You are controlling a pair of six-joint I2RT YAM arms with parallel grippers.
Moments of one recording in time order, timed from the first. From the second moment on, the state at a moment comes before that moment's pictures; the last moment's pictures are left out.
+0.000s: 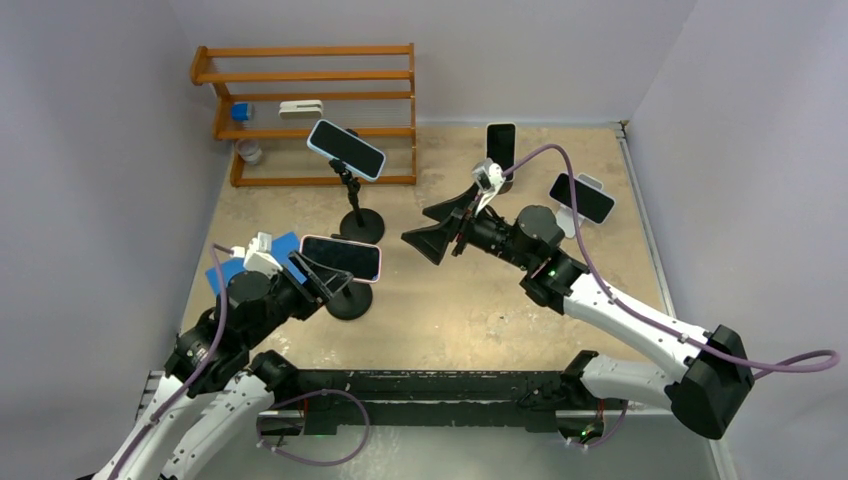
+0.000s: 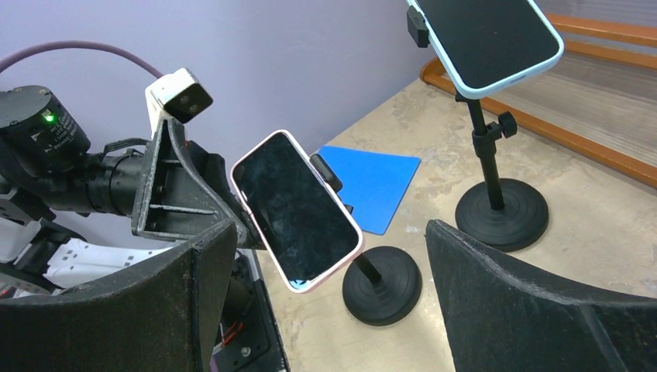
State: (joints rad) left arm -0.59 0.38 0.72 -0.76 -0.07 -1.11; right arm 0.77 1.12 0.81 0.41 -0.33 0.50
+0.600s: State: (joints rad) left arm -0.59 0.30 0.64 -0.74 -0.13 -1.29; right arm 0.77 1.10 0.78 0.39 -0.33 0.51
